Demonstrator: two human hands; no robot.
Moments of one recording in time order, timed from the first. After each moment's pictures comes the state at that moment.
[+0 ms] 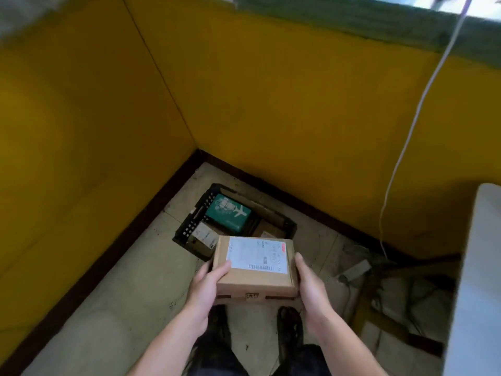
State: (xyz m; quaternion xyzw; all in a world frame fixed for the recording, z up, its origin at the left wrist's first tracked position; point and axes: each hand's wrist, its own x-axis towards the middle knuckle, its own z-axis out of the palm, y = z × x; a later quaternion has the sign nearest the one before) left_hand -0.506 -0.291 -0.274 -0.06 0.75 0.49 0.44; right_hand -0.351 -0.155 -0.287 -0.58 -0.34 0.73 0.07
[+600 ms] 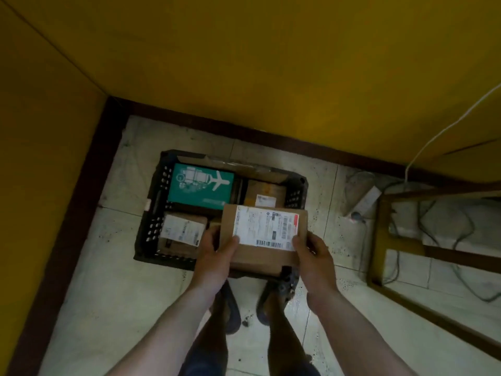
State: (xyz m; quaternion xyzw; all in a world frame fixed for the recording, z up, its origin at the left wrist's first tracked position) left_hand -0.677 -0.205 -0.507 0.09 0.75 0.33 0.56; right_hand -0.506 -0.140 -0.486 -0.74 -0.29 0.58 0.15
